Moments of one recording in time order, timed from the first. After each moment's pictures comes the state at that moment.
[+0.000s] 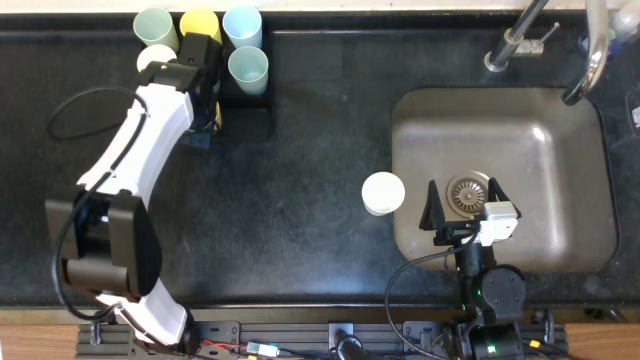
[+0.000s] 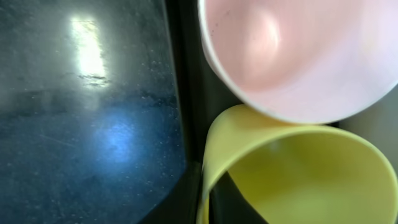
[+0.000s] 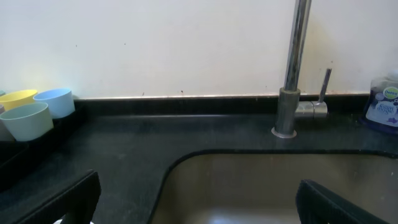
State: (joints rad) left arm -0.16 1.88 1.47 -1.00 -0.29 -1.62; right arm 0.14 0.01 0.02 -0.01 0.05 0.10
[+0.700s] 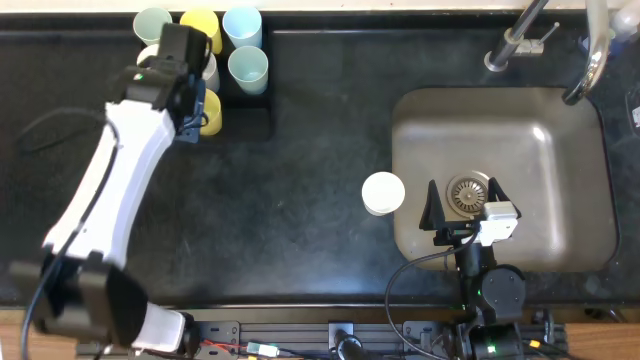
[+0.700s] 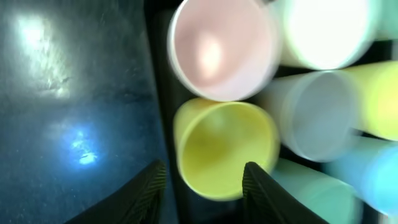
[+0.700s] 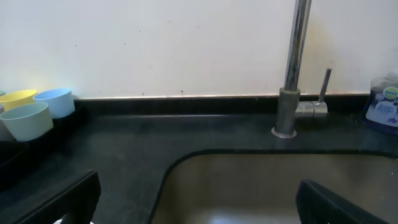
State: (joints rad) left arm -0.16 1.67 1.47 -1.00 -0.32 -1.60; right arm 0.14 0.01 0.02 -0.01 0.05 0.10
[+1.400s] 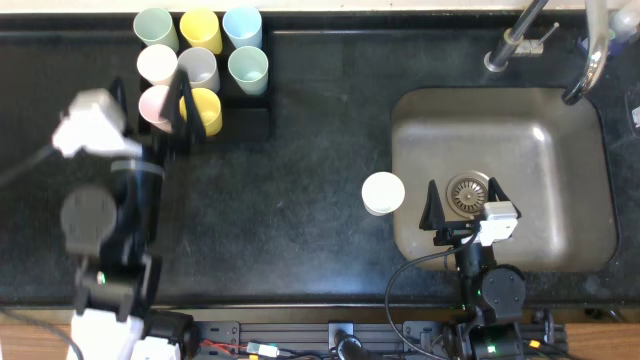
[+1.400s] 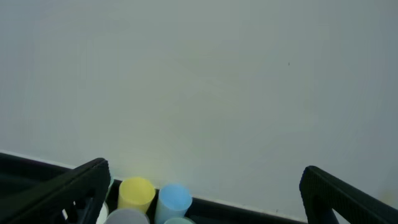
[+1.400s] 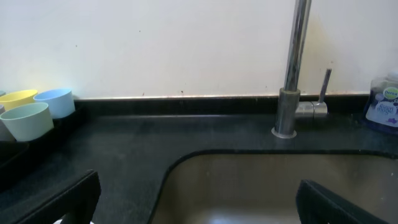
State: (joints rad) left arm -0.14 0.74 0.63 0.28 -0.08 -0.33; right arm 0.14 0.01 0.02 -0.01 0.05 0.10
